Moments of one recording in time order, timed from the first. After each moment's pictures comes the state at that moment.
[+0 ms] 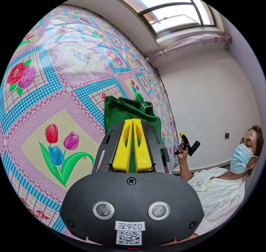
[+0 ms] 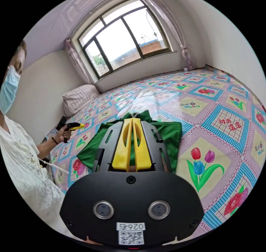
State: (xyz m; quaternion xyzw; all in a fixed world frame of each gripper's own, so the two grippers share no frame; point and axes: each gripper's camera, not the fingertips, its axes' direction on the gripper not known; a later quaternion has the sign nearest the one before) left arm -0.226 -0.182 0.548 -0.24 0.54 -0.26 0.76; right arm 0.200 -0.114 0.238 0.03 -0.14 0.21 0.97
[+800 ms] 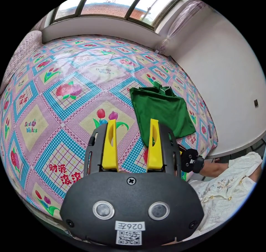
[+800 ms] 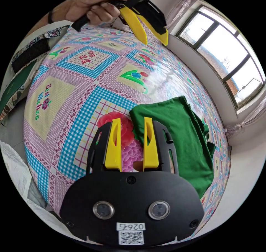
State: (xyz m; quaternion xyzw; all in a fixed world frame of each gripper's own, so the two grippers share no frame) left arm -0.241 -0.187 0.433 -0.24 0.41 -0.12 0.87; right arm -0.370 -0.082 0.353 -0.12 -0.08 -0.26 0.95
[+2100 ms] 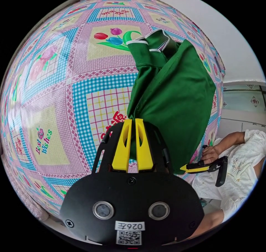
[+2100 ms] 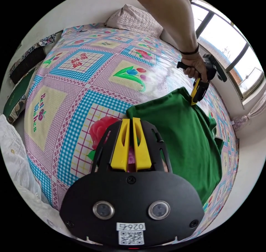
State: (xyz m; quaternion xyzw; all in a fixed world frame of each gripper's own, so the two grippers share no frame) left arm -0.006 -0.342 0.691 -0.38 0.48 0.30 0.73; right arm -0.344 -0.062 0.375 -0.16 -0.12 -0.22 0.96
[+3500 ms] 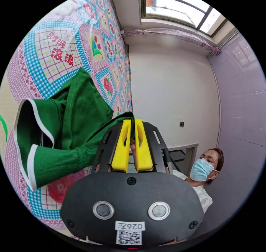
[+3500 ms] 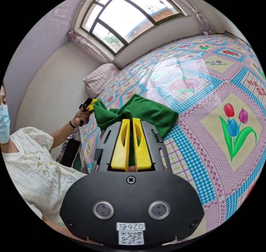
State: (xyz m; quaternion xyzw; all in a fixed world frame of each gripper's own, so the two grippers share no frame) left arm -0.176 -0.175 0.674 -0.29 0.75 -0.29 0.52; right arm 0.291 -0.009 0.252 -0.08 -0.32 0.24 0.91
